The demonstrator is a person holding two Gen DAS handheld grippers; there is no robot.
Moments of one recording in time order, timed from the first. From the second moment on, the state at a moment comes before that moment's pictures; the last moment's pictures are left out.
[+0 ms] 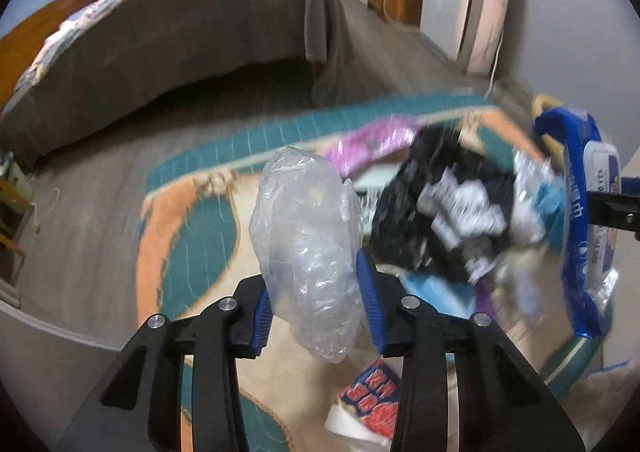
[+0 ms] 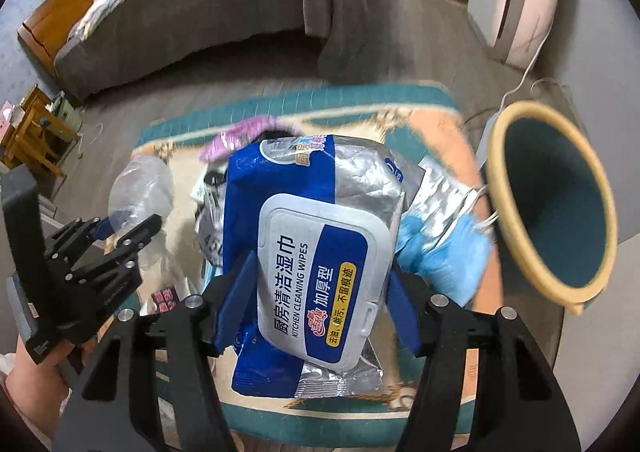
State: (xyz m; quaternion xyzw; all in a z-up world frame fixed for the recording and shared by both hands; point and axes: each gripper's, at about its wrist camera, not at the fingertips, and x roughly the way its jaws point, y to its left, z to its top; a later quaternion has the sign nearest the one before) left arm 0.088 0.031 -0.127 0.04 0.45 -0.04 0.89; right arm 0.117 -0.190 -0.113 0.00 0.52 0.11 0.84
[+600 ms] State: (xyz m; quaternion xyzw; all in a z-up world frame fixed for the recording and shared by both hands) left arm 0.078 -0.048 -0.030 0.05 0.31 -0.11 0.94; right arm 0.134 -0.293 -0.027 0.03 0.42 0.07 0.90
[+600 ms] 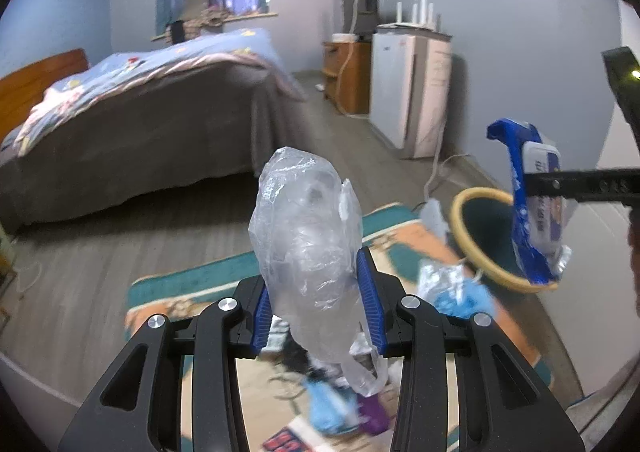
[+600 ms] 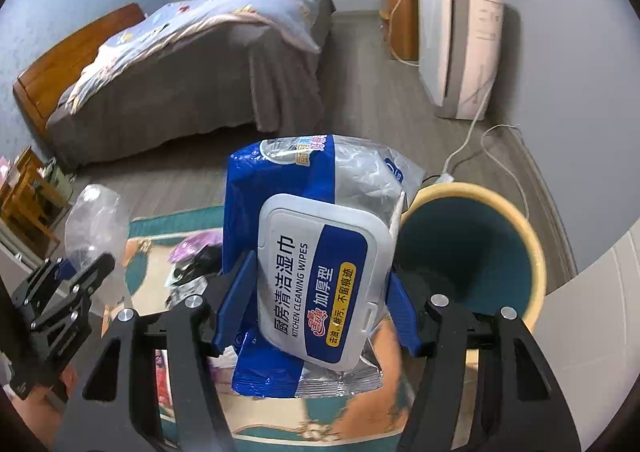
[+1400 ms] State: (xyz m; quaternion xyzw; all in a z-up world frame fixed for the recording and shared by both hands) left arm 0.117 -0.210 -0.045 0.09 0.36 -0.25 0.89; right arm 0.160 -0.458 -0.071 0.07 0.46 -0.06 0.88
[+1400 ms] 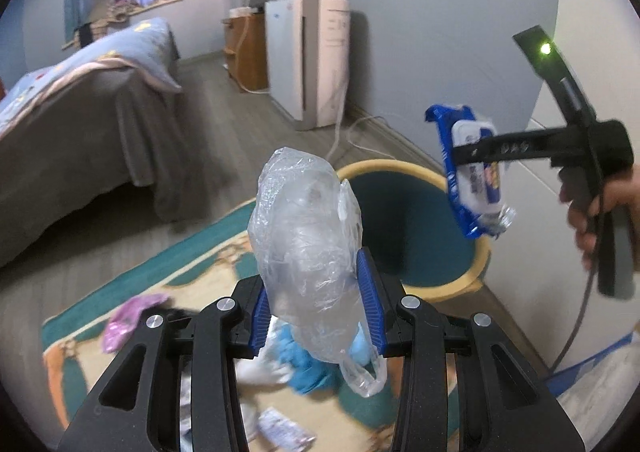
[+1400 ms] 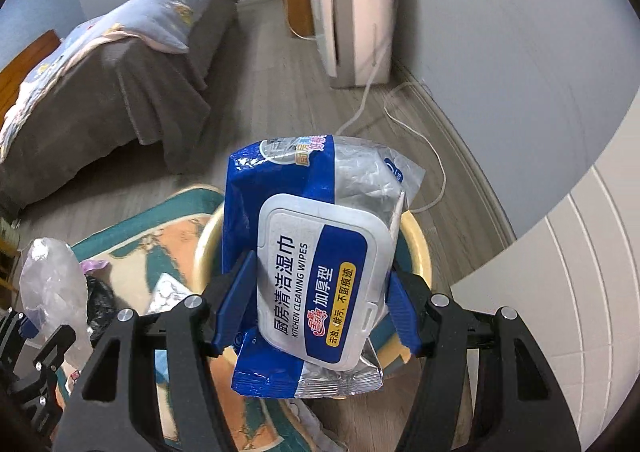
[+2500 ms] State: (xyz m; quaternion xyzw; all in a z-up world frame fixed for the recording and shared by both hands) left arm 0.173 -0.279 -0.075 0.12 0.38 -0.25 0.89; right arm 0.183 -0.472 -0.086 0.12 0.47 -0.09 0.87
